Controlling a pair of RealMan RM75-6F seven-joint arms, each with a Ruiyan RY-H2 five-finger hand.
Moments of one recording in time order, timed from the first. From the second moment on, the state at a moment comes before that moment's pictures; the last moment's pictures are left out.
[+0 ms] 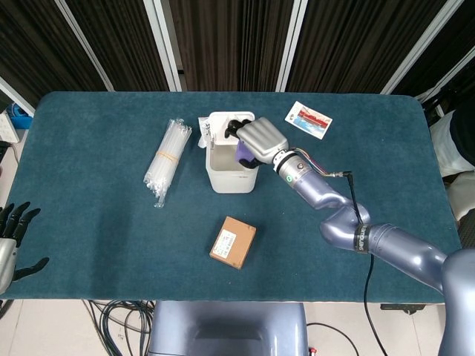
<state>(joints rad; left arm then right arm) -0.07 -1.10 -0.04 -1.63 1.52 1.52 0.08 1.19 -1.38 0.36 -1.20 -1.15 0.50 -0.04</state>
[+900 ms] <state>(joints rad) -0.07 -1.11 -0.04 -1.64 1.51 1.53 0.11 0.62 -0.80 0.23 -1.86 -1.30 0.91 0.12</state>
